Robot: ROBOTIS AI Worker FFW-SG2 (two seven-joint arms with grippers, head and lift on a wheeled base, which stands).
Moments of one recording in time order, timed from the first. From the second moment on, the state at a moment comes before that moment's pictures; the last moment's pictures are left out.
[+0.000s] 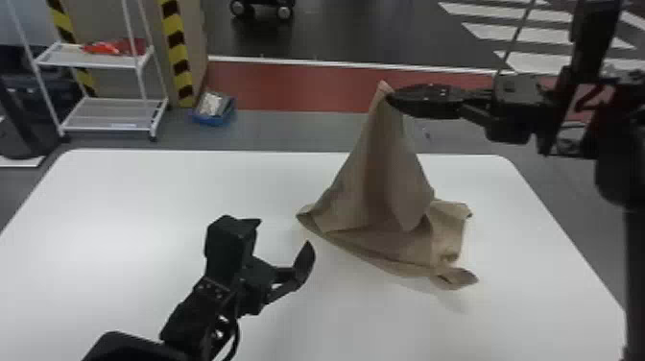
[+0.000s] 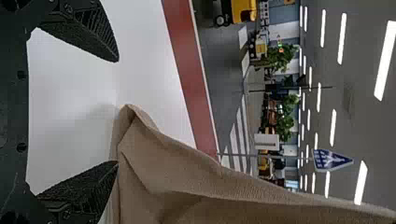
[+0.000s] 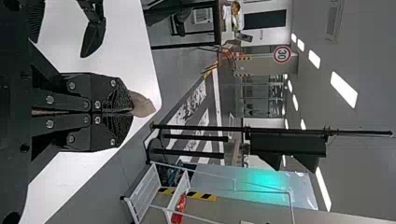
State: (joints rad) left arm 0.22 0.00 -0.30 -1.95 -0.18 0.42 -0.23; right arm -0.39 -0.30 -0.16 -1.93 -0.04 0.81 1.36
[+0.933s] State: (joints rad) left arm 0.17 0.00 -0.35 -1.83 -0.21 0.36 -0.18; right arm -0.44 -0.15 0.15 -2.07 -0.15 0.97 1.03
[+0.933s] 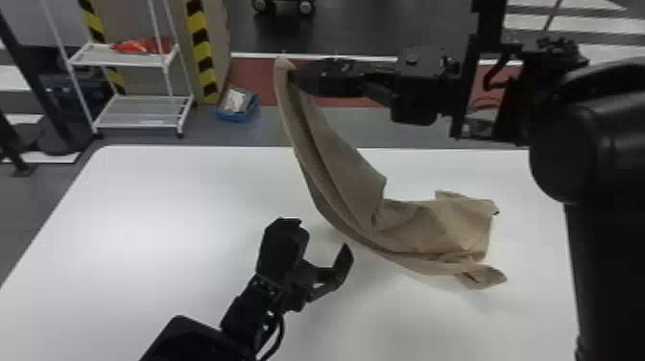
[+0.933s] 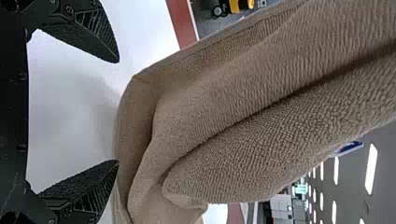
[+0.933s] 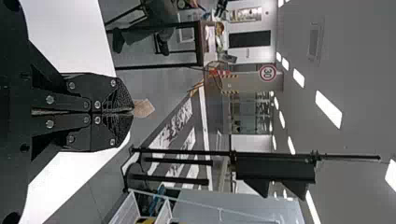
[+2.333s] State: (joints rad) left arm 0.22 0.00 -0.24 -1.90 -0.21 0.37 -0.33; right arm -0.16 -0.34 -0.11 -2.10 -0.03 0.98 1.33
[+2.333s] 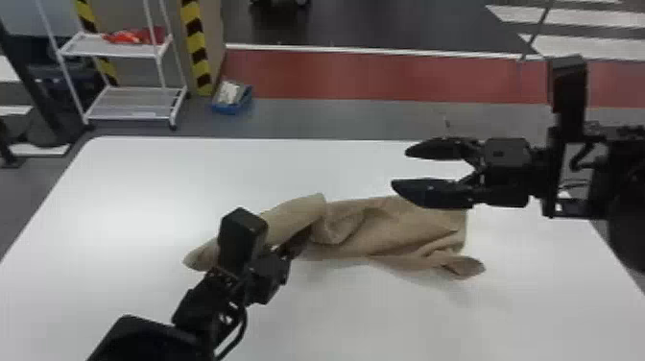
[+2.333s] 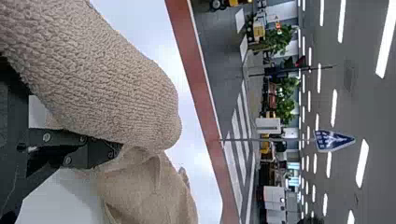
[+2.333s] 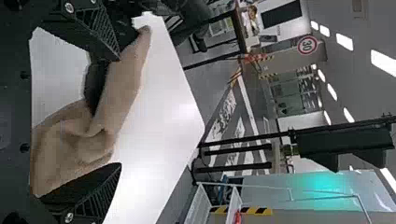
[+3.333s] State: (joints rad) left arm 0.18 0.00 -0.22 -1.92 -0.19 0.49 -0.38; right arm 0.12 -0.53 -0.19 -2.05 0.33 0.74 1.36
